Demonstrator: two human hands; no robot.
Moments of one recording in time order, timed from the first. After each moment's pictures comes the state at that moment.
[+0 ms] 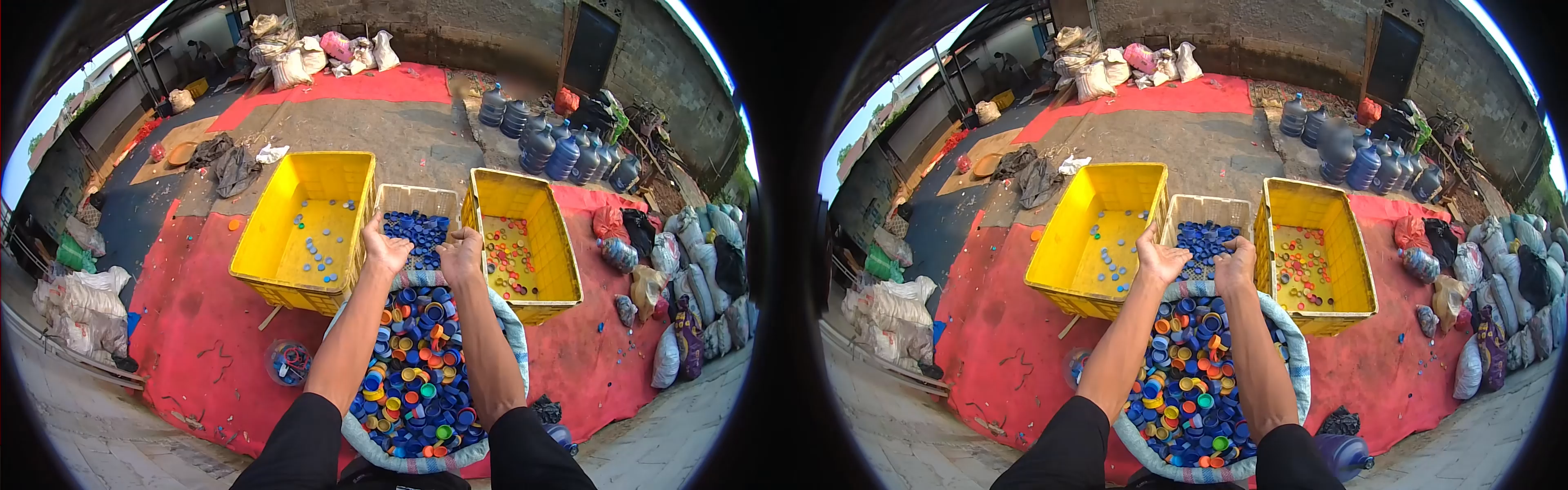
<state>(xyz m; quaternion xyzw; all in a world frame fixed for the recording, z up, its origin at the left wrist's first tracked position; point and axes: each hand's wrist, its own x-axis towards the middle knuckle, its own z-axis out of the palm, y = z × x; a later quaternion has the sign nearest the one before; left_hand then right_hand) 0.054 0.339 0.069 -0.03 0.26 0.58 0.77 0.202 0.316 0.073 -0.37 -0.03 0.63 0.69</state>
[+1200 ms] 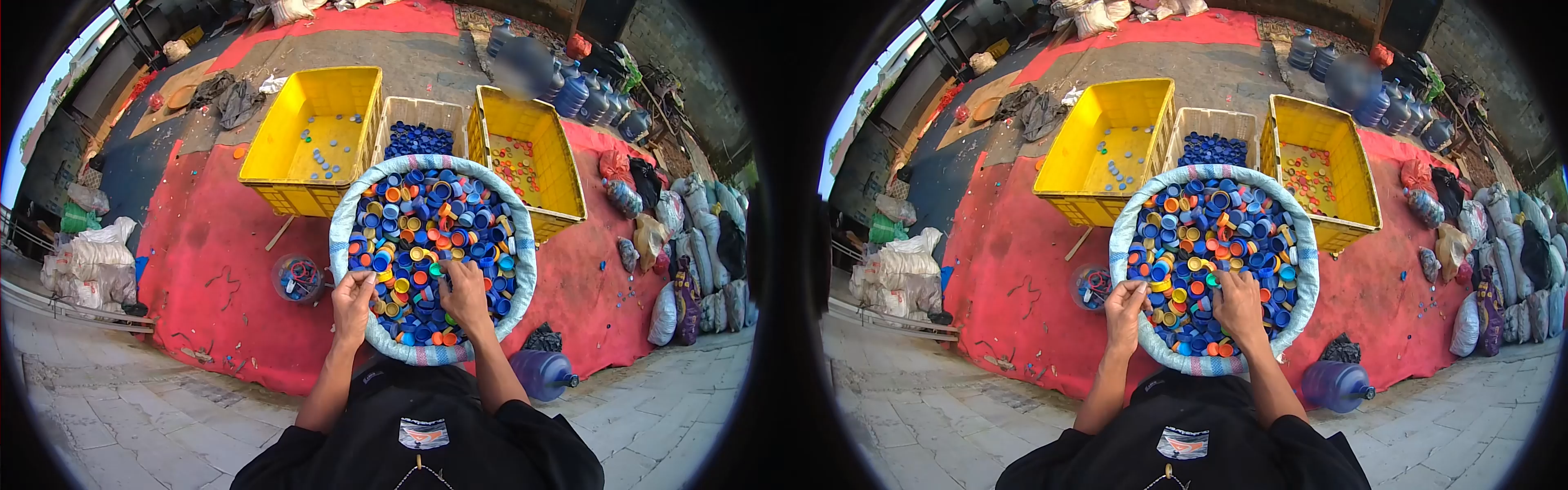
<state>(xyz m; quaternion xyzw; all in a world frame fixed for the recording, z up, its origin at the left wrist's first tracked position) -0.004 -0.019 0.027 0.32 0.51 0.59 0.54 0.208 0.005 0.027 -0.57 -0.75 0.13 0.32</state>
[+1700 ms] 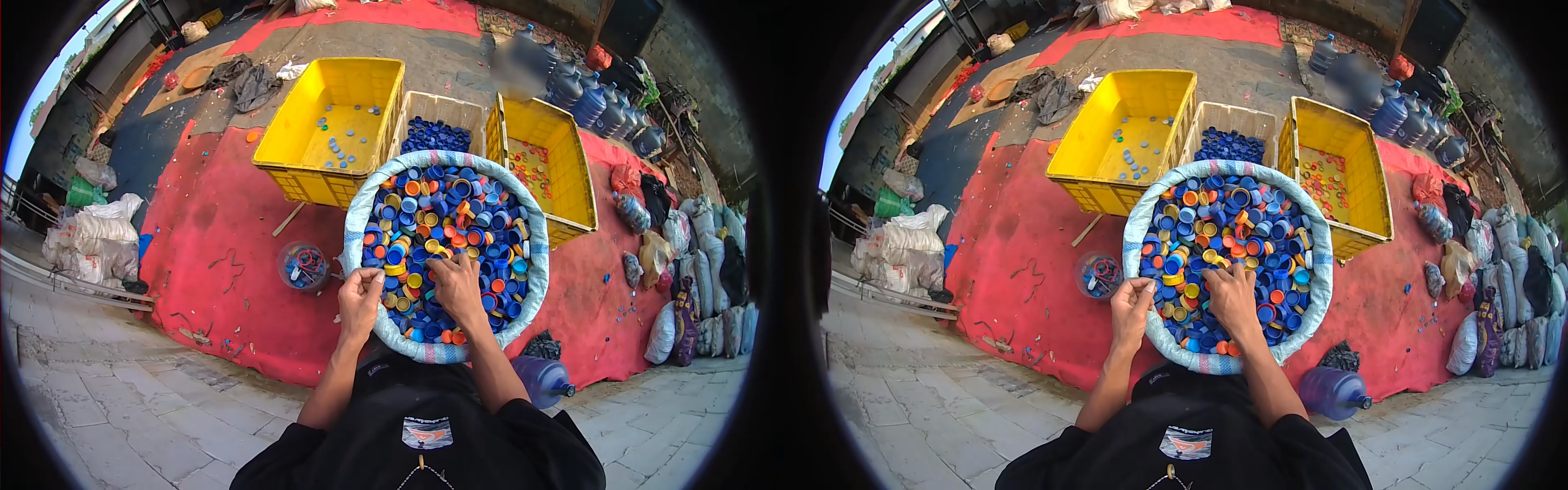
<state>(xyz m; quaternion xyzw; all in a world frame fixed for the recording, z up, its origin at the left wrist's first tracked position) -0.014 -0.030 0.019 0.35 0.56 0.57 0.48 0.179 0.018 0.009 -0.53 -0.81 0.07 0.23</state>
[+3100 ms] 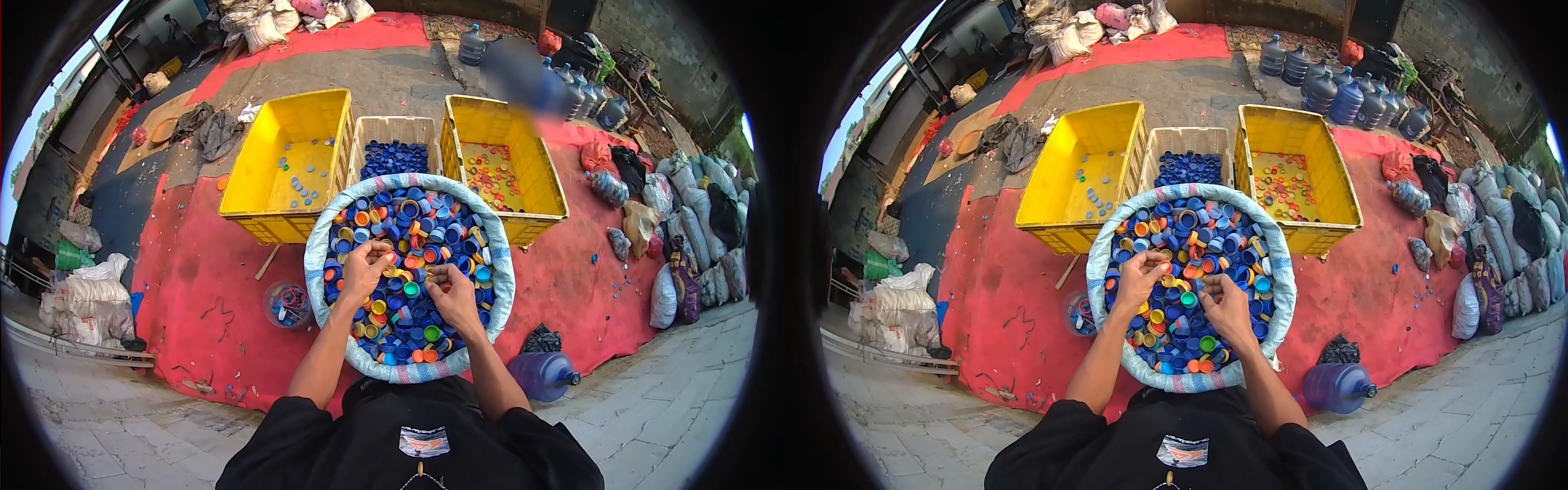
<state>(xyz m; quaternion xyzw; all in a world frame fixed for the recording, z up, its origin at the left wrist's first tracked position) 0.038 0.099 -0.014 0.52 0.51 0.44 0.52 0.233 0.022 0.031 -0.64 -0.54 0.38 0.40</state>
